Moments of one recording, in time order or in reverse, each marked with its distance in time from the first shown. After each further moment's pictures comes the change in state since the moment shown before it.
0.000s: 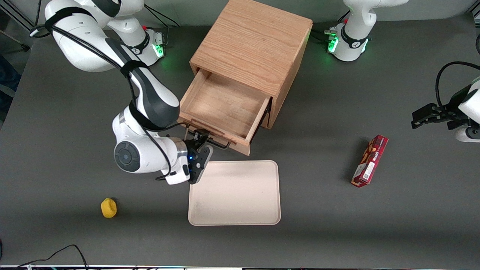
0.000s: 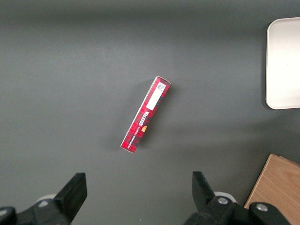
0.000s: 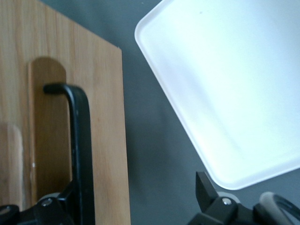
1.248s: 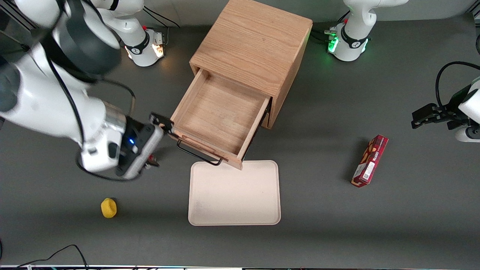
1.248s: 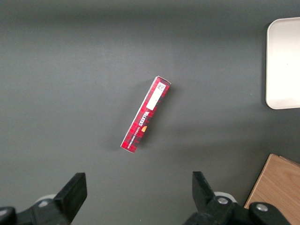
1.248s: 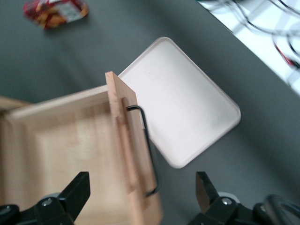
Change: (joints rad) arm 0.003 -0.250 -0.085 0.232 -0.006 -0.188 0.305
